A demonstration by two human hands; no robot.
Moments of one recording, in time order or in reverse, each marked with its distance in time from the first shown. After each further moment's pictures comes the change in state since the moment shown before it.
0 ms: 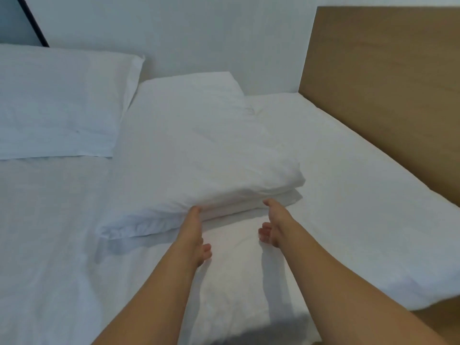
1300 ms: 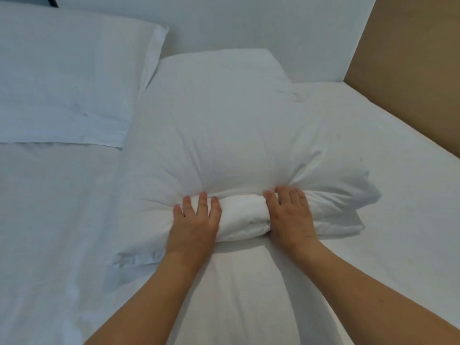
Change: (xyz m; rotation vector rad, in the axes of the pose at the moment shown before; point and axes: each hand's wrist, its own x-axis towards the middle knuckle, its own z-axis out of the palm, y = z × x) left_hand 0.154 0.040 -0.060 1.990 0.512 1.187; right_hand 0.116 -0.003 0.081 -1.587 0.444 -1.493
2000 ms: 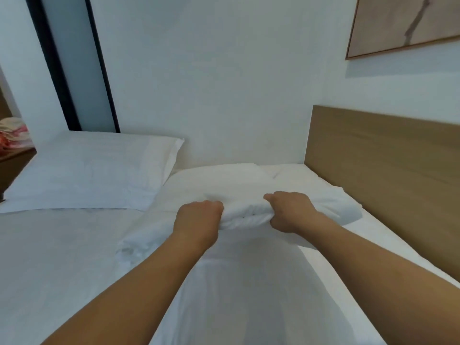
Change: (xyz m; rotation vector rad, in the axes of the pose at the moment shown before) left_hand -0.094 0.008 -0.337 -0.107 0.078 -0.068; right_hand -0.032 0.053 -0.349 -0.034 -0.255 -0.059
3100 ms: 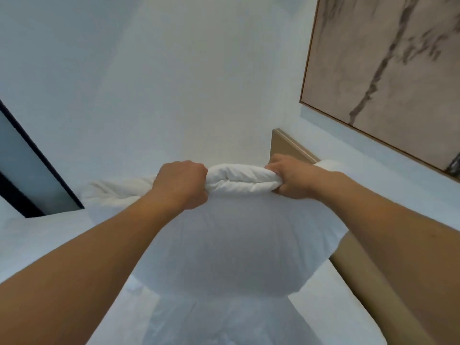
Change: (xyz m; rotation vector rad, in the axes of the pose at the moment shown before) left_hand 0.433 -0.045 -0.471 0.031 -0.131 0.218; right_hand 0.260 0.263 -0.483 0.372 -0.245 0.044
